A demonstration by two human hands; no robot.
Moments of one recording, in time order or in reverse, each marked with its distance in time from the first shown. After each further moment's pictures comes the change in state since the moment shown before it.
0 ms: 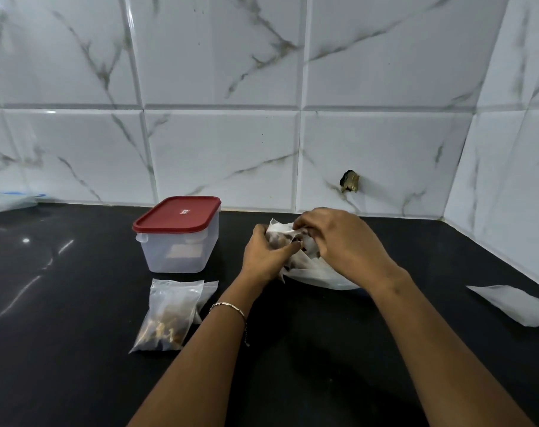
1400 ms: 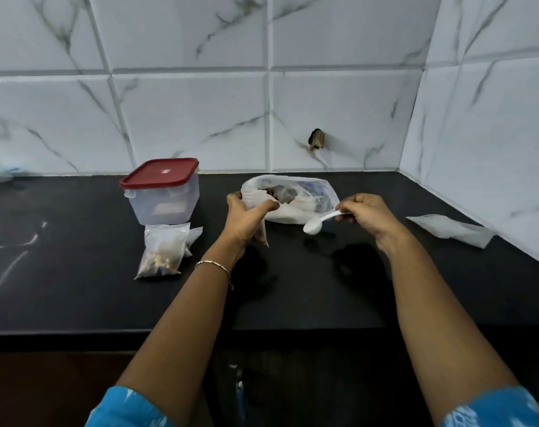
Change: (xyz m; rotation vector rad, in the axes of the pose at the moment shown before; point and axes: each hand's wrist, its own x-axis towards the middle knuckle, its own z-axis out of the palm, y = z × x) left_hand -0.070 0.021 0.002 -0.176 -0.009 -0.127; right_hand -0.095 0.050 -0.019 0.890 0.064 0.879
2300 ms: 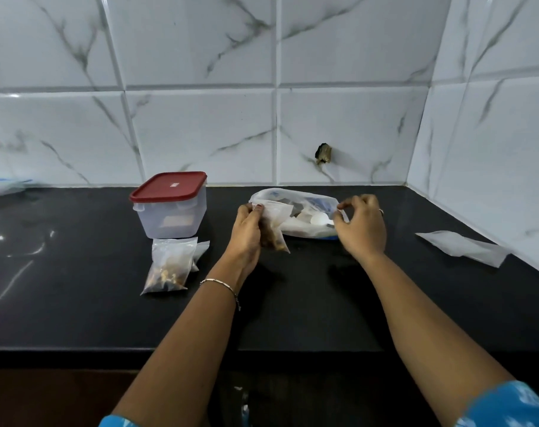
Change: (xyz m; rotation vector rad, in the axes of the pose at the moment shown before) left_hand 0.005 -0.001 0.000 -0.301 -0.035 0.009; right_hand 0.027 0.016 0.035 -0.570 0.411 -0.369
